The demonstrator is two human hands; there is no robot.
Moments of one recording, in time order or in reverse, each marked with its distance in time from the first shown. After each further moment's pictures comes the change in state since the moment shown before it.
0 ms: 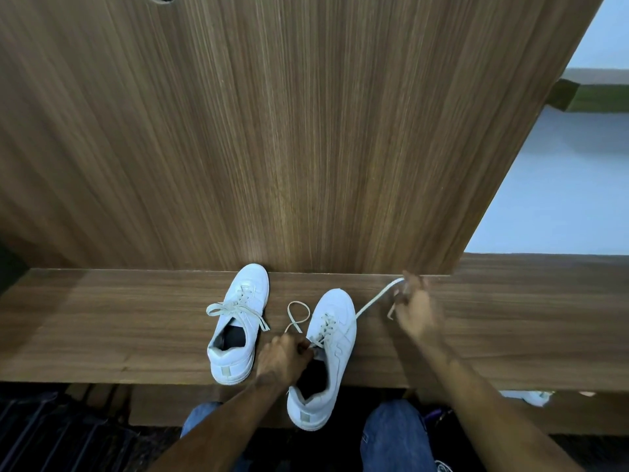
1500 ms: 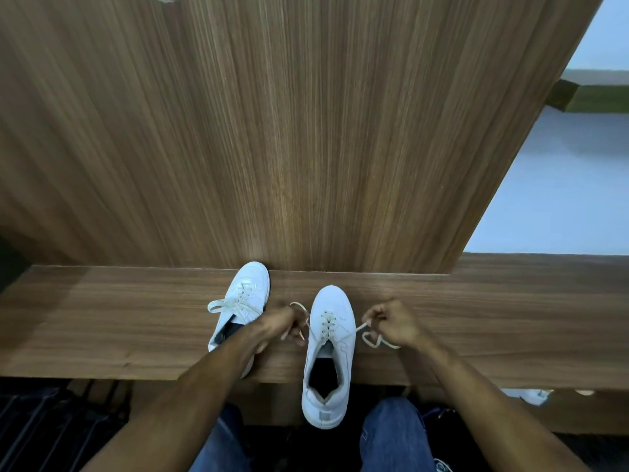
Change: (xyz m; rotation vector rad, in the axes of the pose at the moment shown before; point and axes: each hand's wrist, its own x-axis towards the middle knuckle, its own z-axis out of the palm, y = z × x) left_hand 0.028 0.016 -0.063 -0.593 -0.380 -0.170; right_hand -0.023 -0.024 -0.006 0.035 -0.578 -0.097
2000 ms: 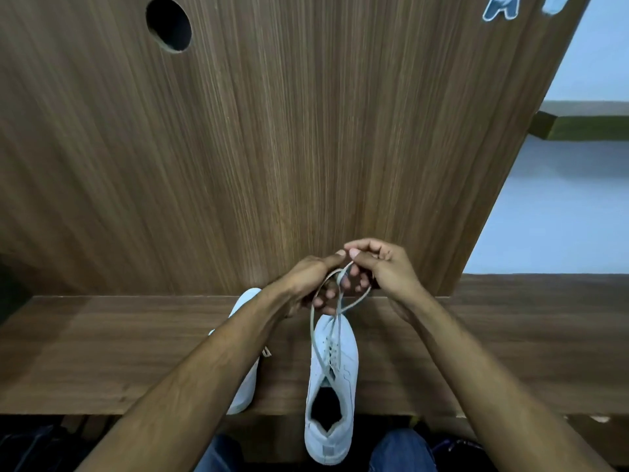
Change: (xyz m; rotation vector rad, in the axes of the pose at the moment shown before) left_hand -0.041 0.135 -0.010 -0.225 -0.100 0.237; right_hand -0.011 -0.122 -0.064 0.775 0.220 -0.337
